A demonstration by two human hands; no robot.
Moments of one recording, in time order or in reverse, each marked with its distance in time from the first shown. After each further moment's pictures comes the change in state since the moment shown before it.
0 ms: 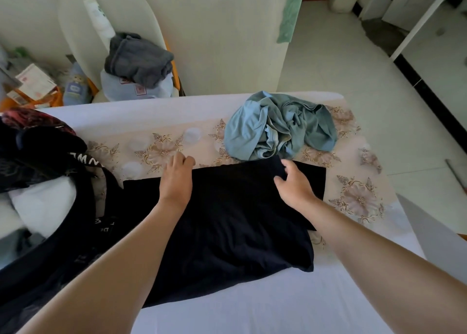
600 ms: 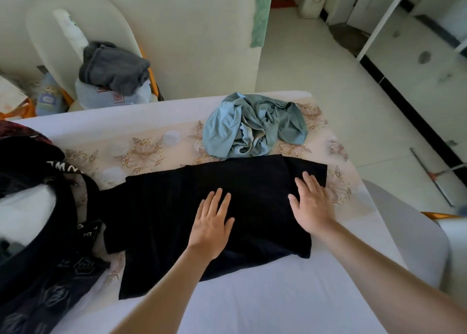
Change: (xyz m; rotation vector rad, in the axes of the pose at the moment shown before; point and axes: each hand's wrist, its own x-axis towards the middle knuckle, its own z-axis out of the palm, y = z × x) left_hand -0.119 0.095 0.042 -0.048 -0.289 0.269; right_hand -0.064 0.100 -0.039 -0.717 0.156 -0.075
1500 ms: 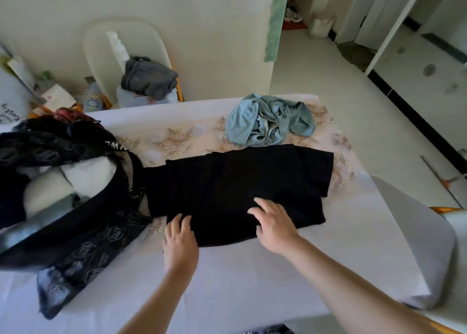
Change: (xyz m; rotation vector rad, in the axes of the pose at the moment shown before) left_hand -0.166 -0.058 0.002 -0.192 0.292 -0.496; right_hand -0.138 -0.115 0.022 0.143 0.008 -0.474
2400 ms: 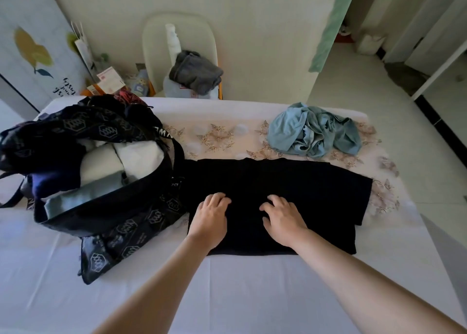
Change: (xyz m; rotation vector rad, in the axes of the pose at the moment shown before) left_hand 0.050 -0.013 -0.042 -0.032 -0.064 0.354; right_hand 0.064 -0.052 -0.006 -0.137 -0.158 -0.073
